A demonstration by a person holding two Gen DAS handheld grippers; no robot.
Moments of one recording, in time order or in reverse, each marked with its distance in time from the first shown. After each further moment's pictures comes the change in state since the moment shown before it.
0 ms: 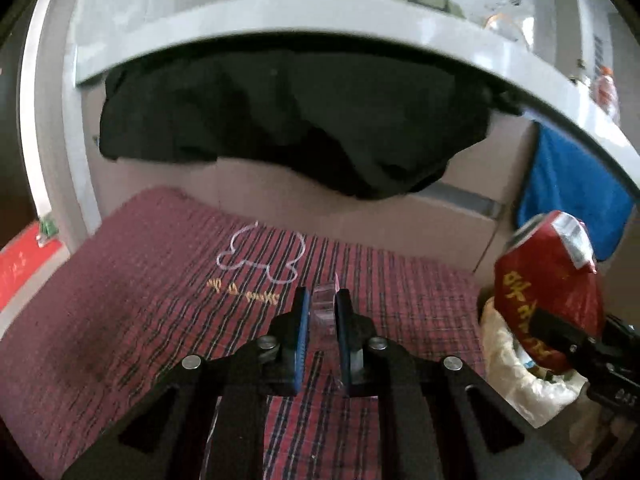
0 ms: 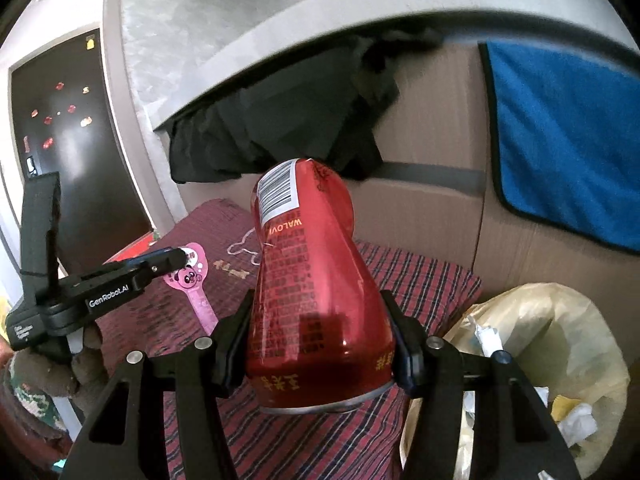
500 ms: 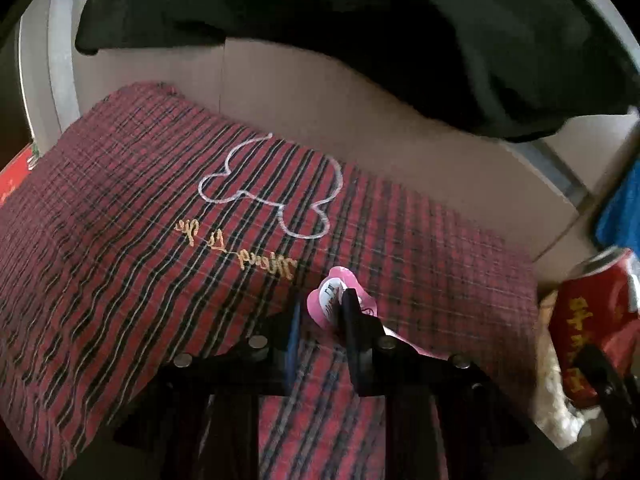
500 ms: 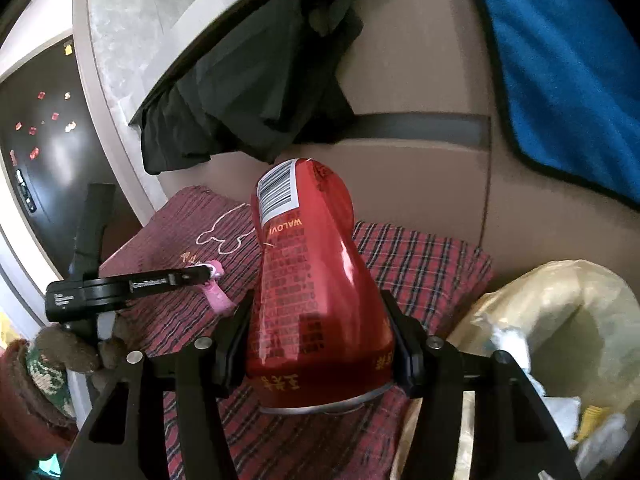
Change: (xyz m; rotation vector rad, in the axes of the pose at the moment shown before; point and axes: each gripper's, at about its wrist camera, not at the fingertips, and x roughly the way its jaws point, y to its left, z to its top) left arm 0.126 0.046 -0.010 -0.171 0.285 -0.008; right arm 0.062 -0.037 -0.009 0.074 0.069 -0.005
